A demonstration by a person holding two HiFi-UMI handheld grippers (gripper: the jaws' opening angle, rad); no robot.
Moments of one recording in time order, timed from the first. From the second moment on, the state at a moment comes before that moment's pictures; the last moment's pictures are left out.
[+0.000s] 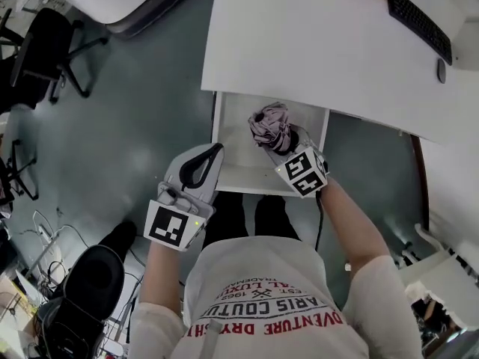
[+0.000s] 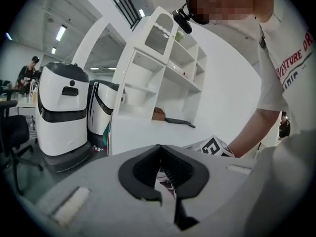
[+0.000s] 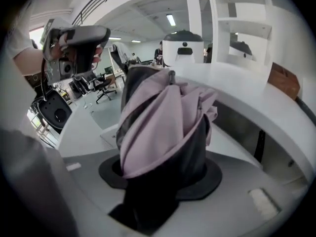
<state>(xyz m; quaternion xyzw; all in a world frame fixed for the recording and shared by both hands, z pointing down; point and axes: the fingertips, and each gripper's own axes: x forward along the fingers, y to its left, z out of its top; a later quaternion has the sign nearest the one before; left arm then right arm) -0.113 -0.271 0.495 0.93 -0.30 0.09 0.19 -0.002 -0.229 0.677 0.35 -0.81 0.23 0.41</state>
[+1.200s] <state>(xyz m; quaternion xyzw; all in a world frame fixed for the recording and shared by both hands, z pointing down) -0.122 -0.324 0.535 0.93 -0.30 0.11 0.19 -0.011 -0.257 0.779 0.33 -0.75 0.34 0.45</state>
